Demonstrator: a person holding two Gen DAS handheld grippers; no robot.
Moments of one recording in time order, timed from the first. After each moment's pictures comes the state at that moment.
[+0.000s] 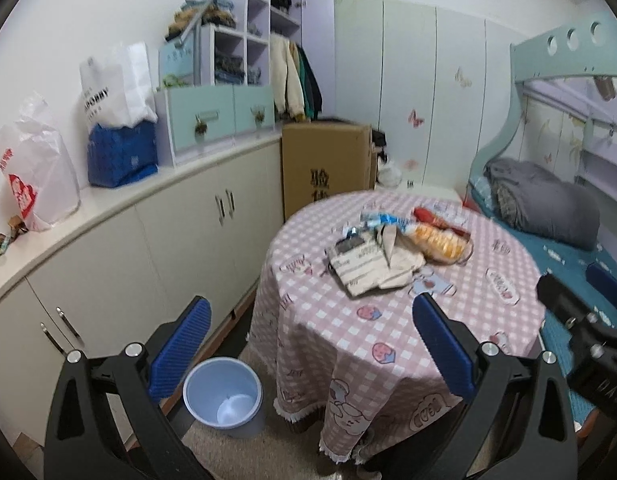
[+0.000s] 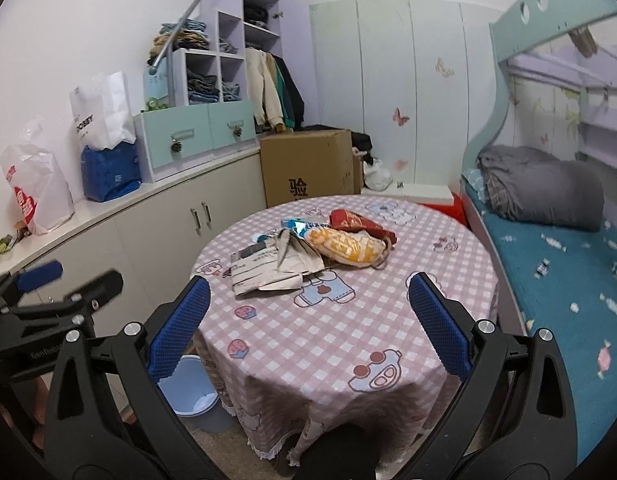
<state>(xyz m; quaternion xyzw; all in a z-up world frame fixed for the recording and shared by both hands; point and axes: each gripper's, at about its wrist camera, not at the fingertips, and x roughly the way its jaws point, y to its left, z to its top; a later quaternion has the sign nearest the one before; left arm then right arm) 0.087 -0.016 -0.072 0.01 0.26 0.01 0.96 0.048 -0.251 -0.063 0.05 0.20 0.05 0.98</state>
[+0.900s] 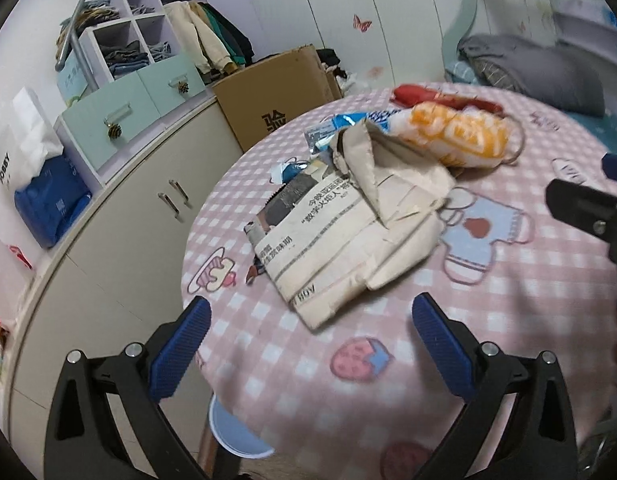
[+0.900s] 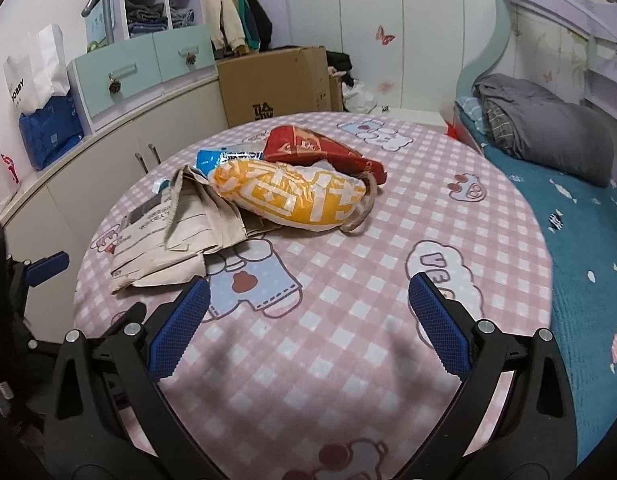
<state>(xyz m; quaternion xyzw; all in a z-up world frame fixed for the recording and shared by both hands) 0.262 -0.100 -0.187 0.20 0.35 -0.02 0.91 0.216 -0.296 -0.149 0.05 0.34 0.02 0.94</state>
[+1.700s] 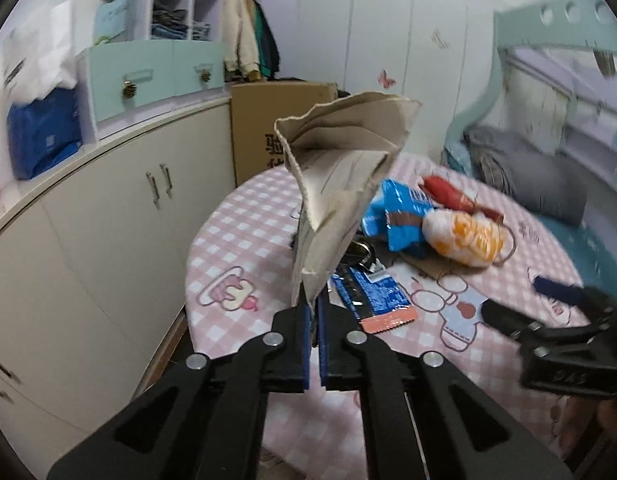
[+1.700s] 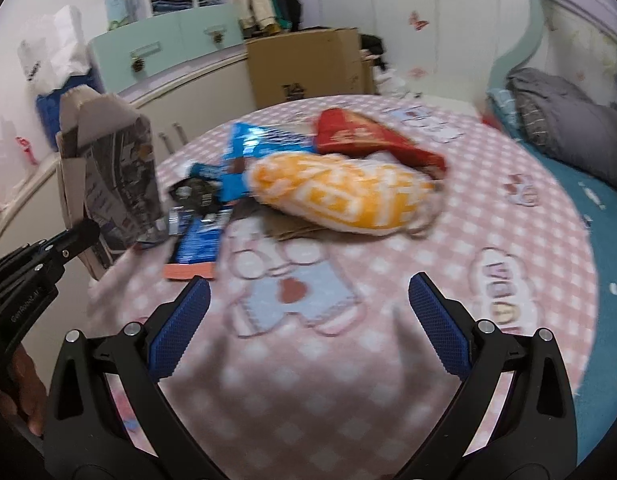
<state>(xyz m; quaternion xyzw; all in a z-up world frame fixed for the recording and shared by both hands) 0.260 -0.028 -0.149 0.00 0.30 -0.07 0.95 0.244 -0.262 -0.155 0.05 0.37 0.09 0.92</state>
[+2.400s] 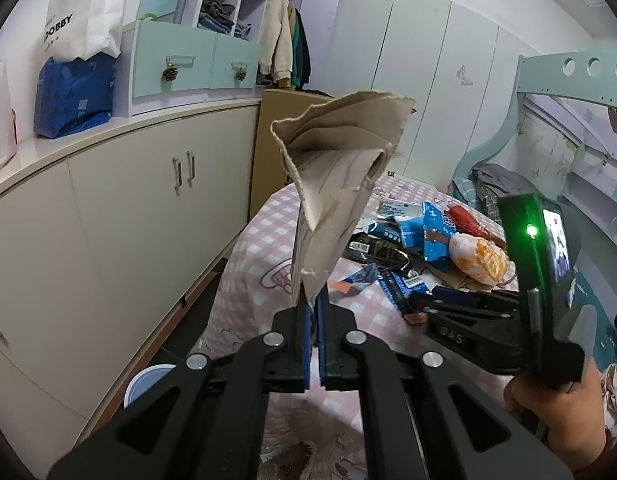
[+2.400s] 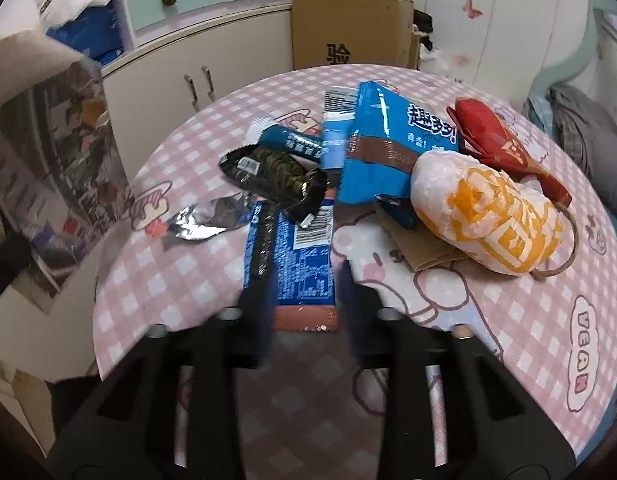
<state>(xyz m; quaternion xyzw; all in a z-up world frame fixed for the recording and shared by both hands) 0.236 0.036 -0.149 -0.07 0.29 -0.06 0.95 0.297 -0.167 -0.176 -0.03 0.43 0.11 0.90</state>
